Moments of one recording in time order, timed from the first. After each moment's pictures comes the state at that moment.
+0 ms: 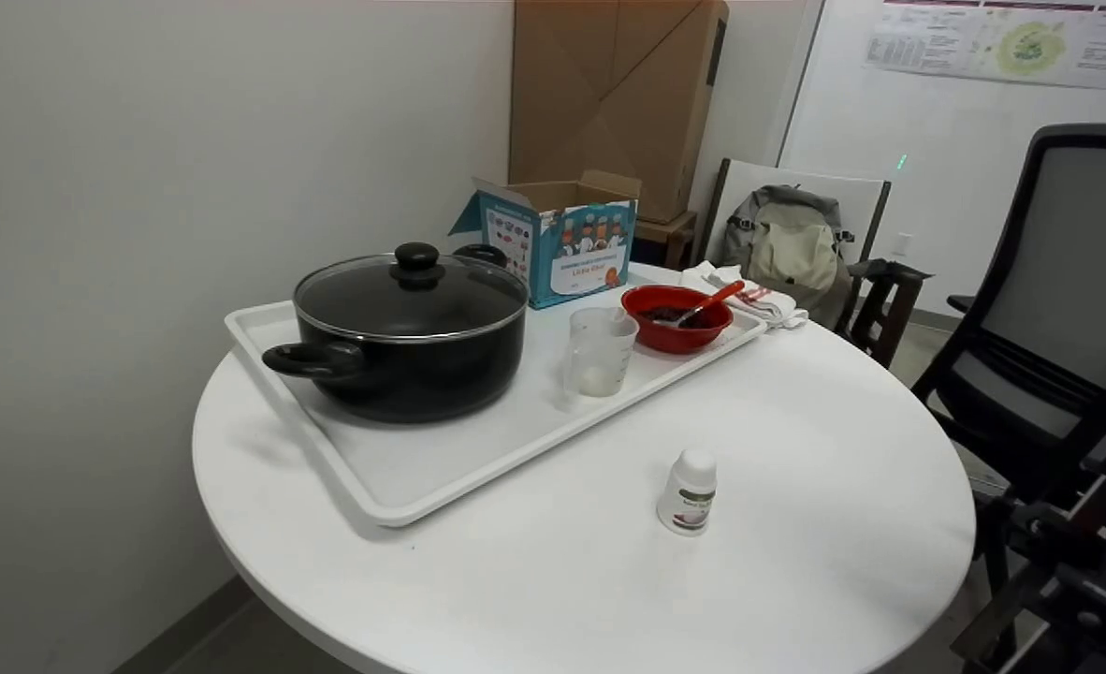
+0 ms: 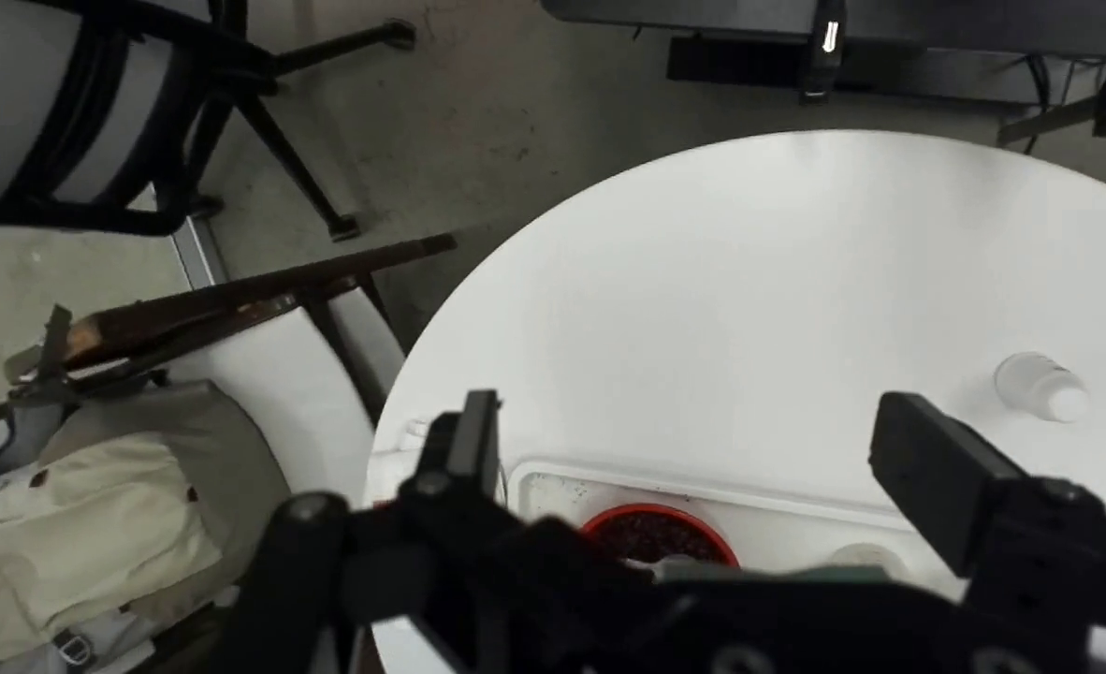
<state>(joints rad) -0.10 -0.55 -0.11 -2.43 -0.40 1.84 -0.18</state>
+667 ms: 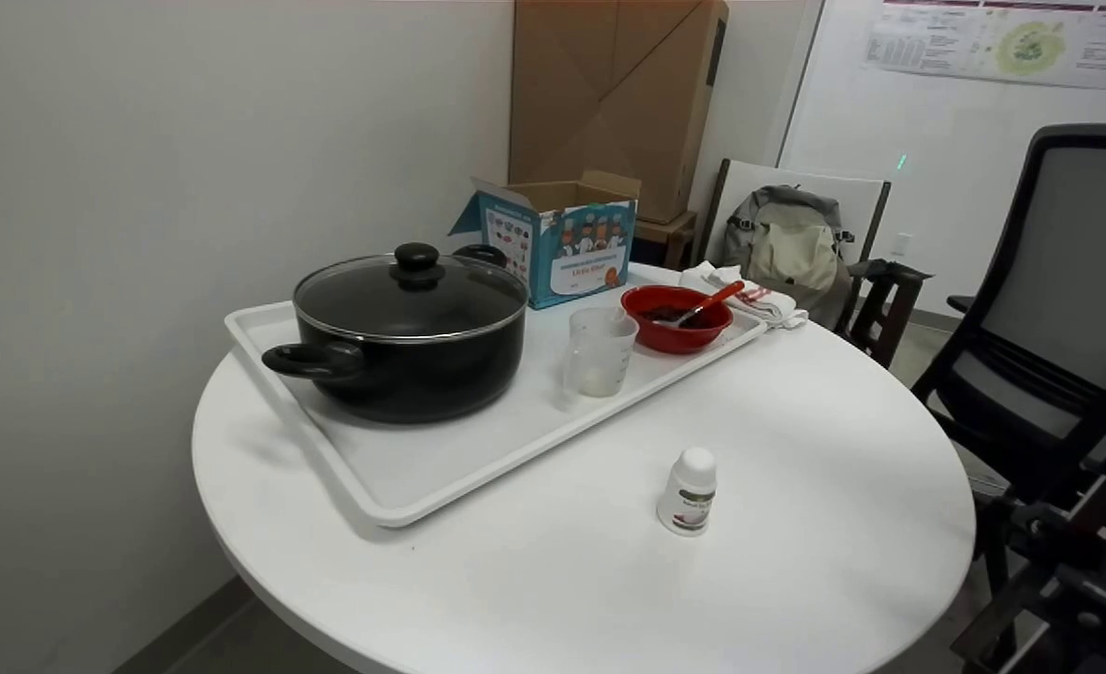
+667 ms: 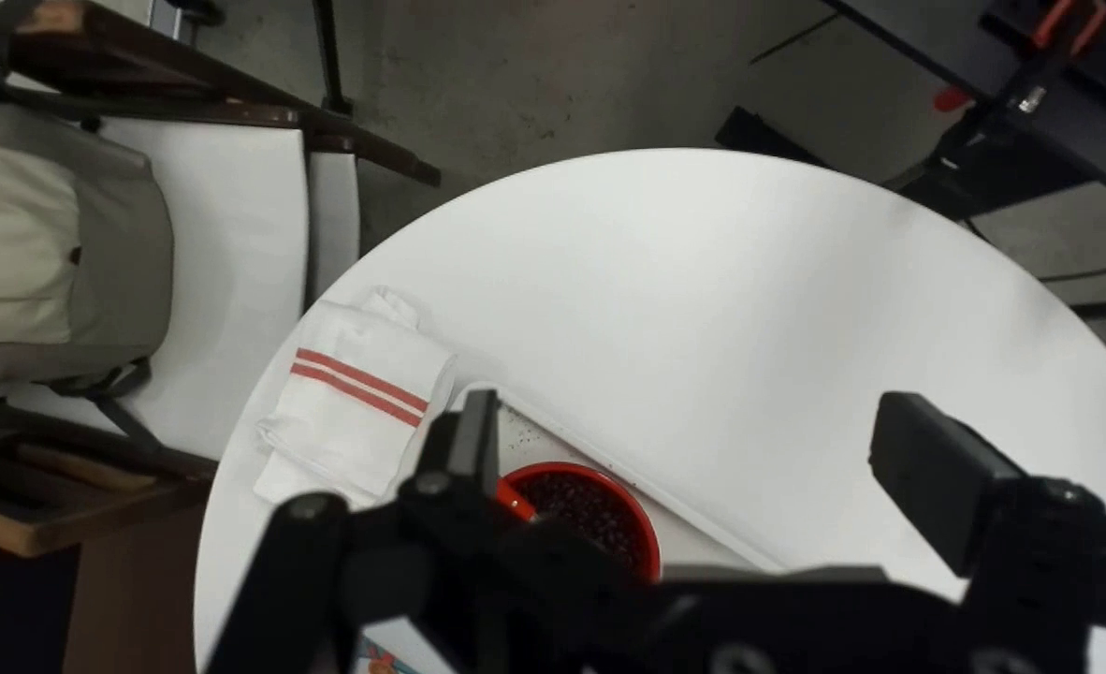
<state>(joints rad) -0.07 -0.10 -0.19 -2.05 -0.40 1.86 -0.74</state>
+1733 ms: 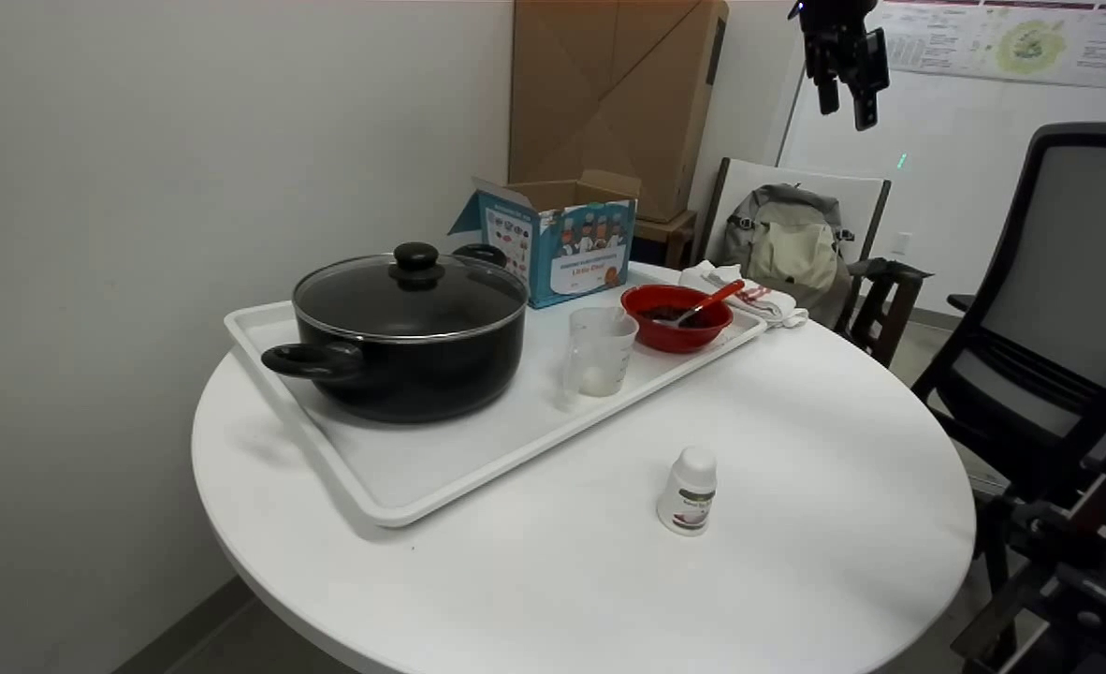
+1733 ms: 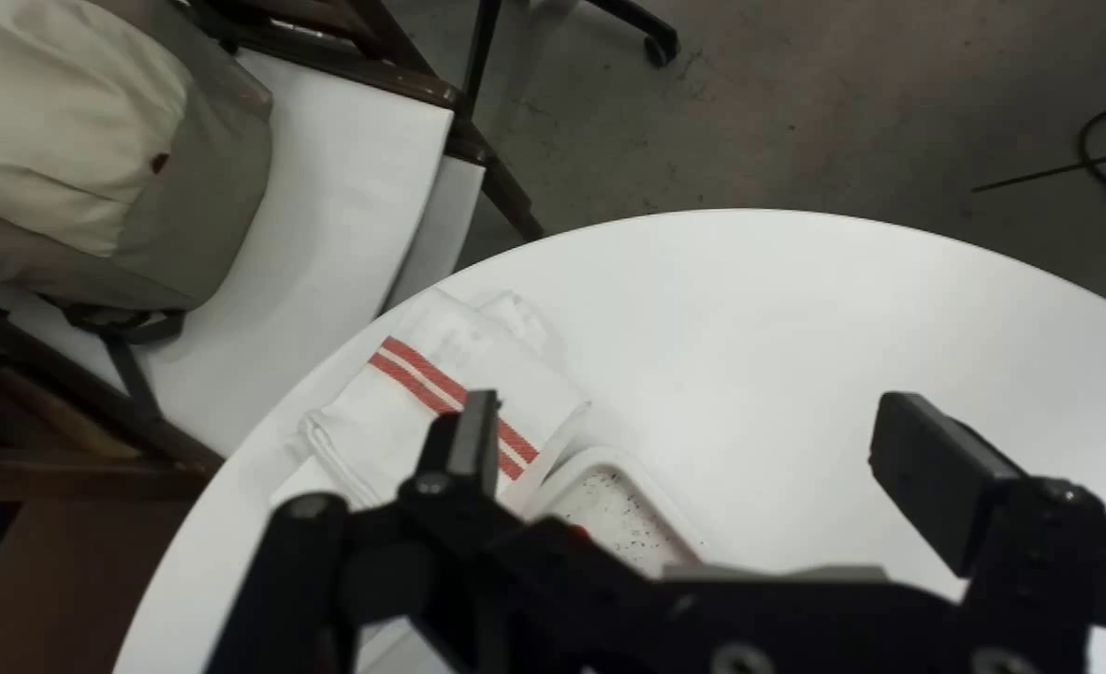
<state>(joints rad) -0.17 0.35 -0.16 -1.84 -0.59 2.08 -0.88</state>
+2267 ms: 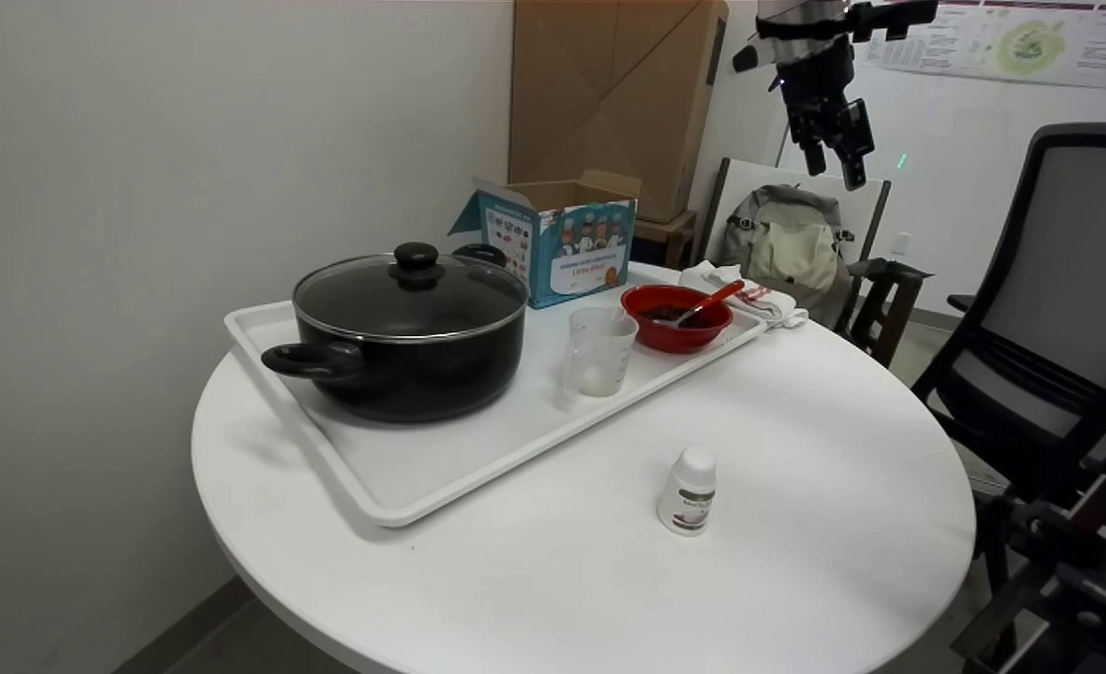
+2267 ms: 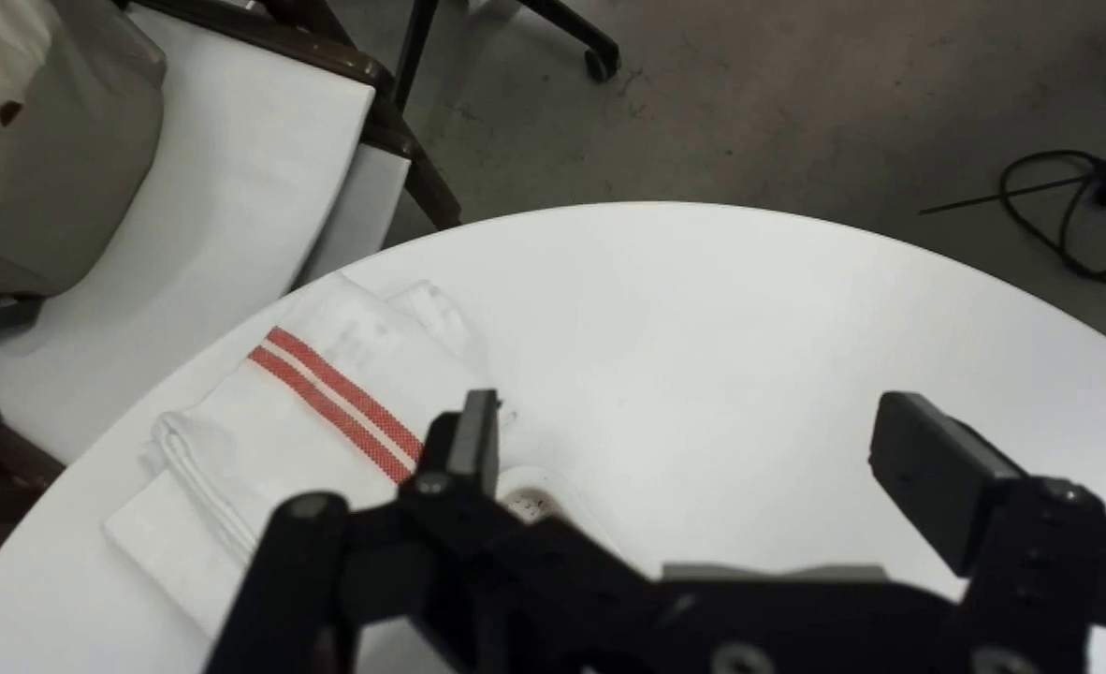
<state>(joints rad) -0.17 0.48 -0.14 -1.82 -0.58 2.09 -0.90</state>
